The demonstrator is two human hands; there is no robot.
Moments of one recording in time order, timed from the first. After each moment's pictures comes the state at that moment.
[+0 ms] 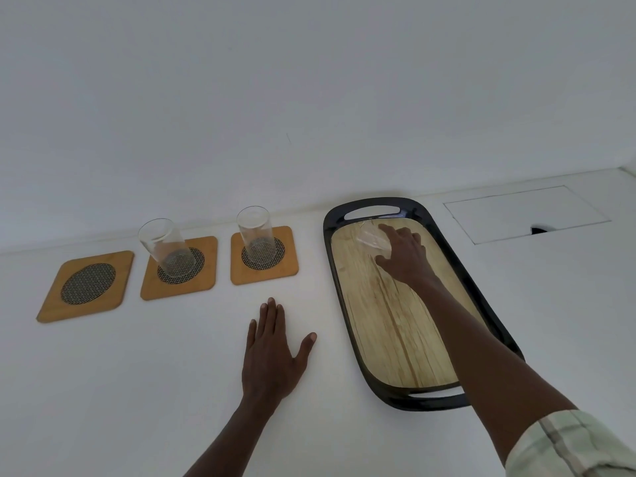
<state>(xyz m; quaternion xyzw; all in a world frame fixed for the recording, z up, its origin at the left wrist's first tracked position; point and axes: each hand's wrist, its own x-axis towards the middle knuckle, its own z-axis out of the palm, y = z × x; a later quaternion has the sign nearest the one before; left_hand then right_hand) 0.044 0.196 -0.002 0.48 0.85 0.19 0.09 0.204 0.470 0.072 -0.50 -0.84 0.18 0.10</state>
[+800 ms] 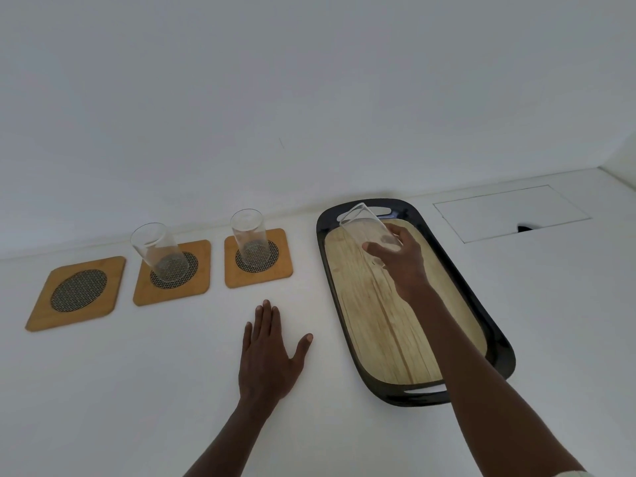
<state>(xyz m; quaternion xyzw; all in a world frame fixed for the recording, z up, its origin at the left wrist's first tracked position) 0.043 0.196 -0.001 0.48 0.85 0.19 0.09 0.208 0.429 0.095 -0.47 -0.56 0.55 0.40</state>
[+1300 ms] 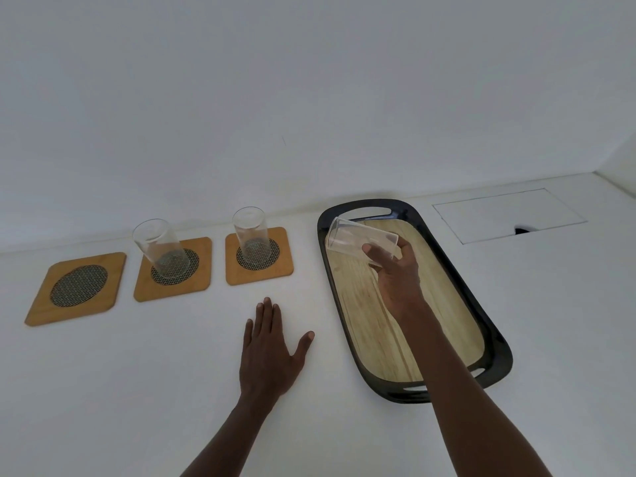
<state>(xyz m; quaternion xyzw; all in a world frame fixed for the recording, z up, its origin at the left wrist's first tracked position) 0.042 0.197 -0.004 0.48 0.85 0.19 0.08 0.200 0.389 0.098 -0.38 -0.40 0.69 0.47</state>
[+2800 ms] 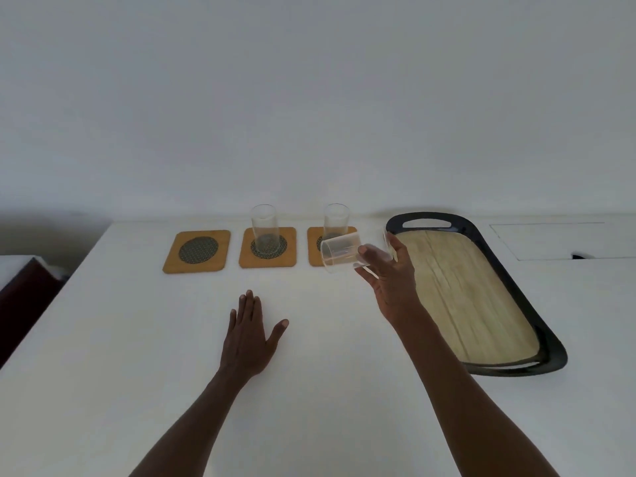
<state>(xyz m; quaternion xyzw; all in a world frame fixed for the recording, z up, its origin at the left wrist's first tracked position) -0.078 0.039 0.024 0.43 0.87 0.19 0.10 0.107 0.238 0.150 -0.30 -0.42 0.75 0.42</state>
